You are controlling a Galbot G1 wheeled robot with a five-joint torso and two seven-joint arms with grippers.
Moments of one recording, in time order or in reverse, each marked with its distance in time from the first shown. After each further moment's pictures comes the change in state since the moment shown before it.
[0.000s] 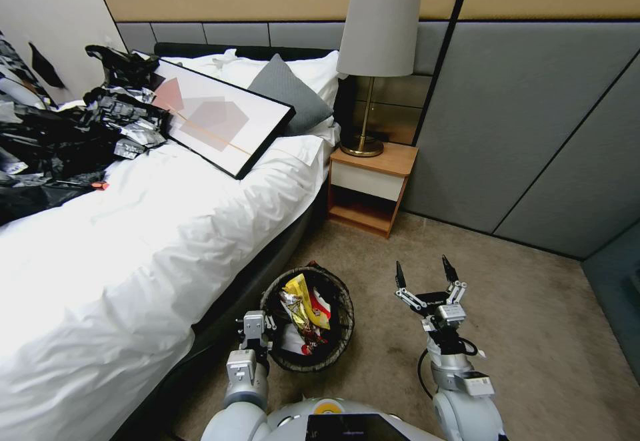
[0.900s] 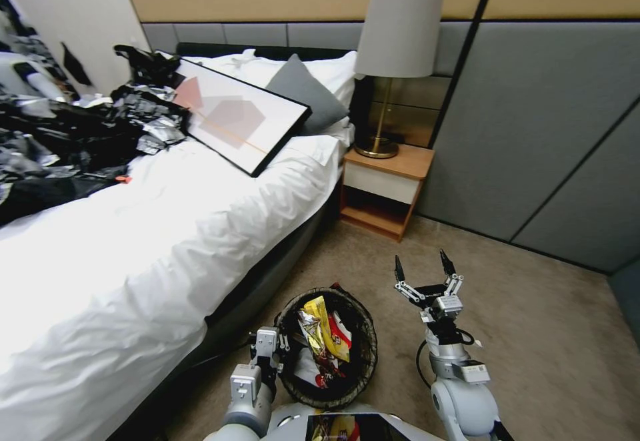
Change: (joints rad) left arm 0.042 0.023 0.003 -0.028 -0.005 0.033 0.055; right arm 0.028 -0.001 0.007 -0.004 0.012 -0.018 -0.010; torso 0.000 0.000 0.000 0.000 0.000
